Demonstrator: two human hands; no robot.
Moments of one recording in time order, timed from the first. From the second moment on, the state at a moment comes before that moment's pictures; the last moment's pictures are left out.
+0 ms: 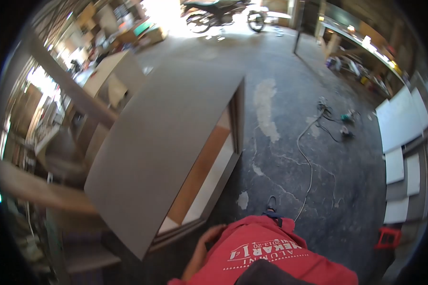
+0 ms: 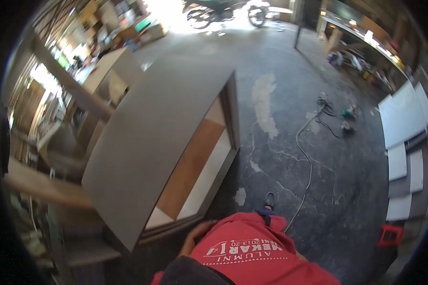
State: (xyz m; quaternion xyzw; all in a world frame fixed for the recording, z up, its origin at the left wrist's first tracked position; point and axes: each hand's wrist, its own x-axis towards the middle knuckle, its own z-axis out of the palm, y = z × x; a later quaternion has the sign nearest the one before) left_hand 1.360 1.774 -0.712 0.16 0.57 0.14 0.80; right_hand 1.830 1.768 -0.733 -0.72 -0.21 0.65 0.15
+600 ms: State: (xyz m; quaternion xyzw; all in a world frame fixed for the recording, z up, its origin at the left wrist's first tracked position) left_hand 1.308 1.901 -0.392 0.62 0.75 0.20 -0.03; right_hand 1.848 1.887 -0.770 -0.59 -0.42 0.68 0.09
